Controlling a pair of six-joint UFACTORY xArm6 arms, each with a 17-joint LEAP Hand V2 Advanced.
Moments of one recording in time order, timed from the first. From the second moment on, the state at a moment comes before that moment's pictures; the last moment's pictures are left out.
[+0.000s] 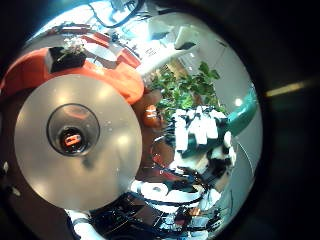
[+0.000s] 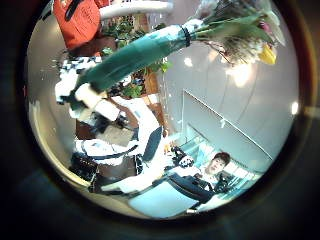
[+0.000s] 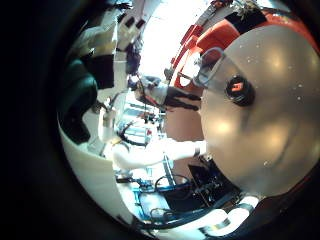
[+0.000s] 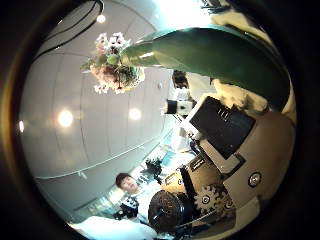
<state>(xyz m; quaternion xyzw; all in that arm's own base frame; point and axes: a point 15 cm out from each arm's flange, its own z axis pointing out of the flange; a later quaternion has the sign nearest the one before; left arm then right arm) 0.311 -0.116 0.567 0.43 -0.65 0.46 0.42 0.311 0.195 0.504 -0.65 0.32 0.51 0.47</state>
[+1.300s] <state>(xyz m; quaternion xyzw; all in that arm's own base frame) 0.331 -0.106 0.645 0.38 -0.59 0.59 0.40 0.354 0.193 0.446 -0.58 0.44 0.44 0.53</state>
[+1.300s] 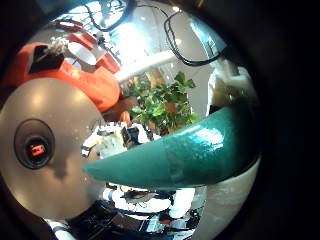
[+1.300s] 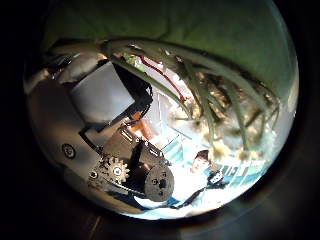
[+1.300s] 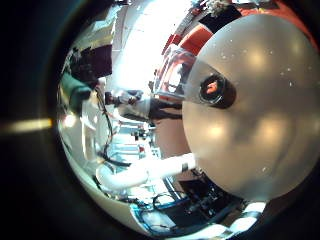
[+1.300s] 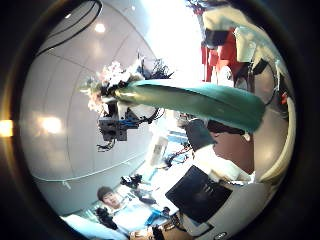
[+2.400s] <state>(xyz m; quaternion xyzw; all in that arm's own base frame) 0.346 -0.071 0.639 0.45 -0.60 0.62 0.24 0.359 0.142 0.447 -0.53 0.48 0.39 0.58</state>
